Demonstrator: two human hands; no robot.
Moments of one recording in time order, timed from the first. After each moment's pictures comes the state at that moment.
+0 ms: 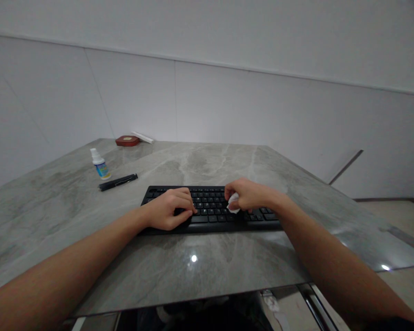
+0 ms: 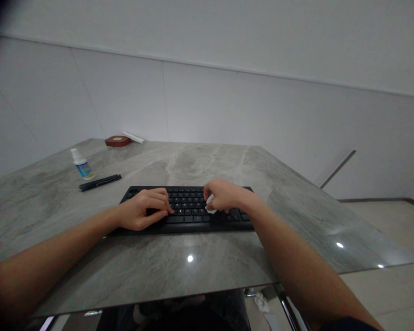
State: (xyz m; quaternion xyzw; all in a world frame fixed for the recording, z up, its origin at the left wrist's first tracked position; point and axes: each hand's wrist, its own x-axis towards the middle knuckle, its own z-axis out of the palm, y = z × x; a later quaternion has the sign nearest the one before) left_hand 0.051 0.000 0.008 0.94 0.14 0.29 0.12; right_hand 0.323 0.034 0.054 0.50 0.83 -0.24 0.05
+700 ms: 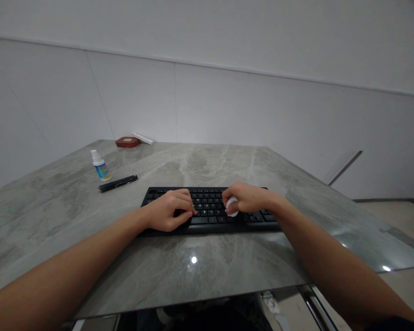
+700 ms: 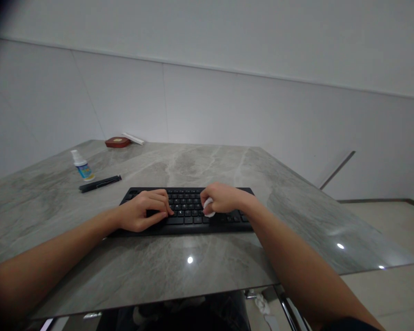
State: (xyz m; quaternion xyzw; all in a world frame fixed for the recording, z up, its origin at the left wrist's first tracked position) left_hand 0.050 0.001 0.008 0.94 0.15 0.29 0.13; right_hand 0.321 0.038 0.049 0.40 0.89 -0.20 0.05
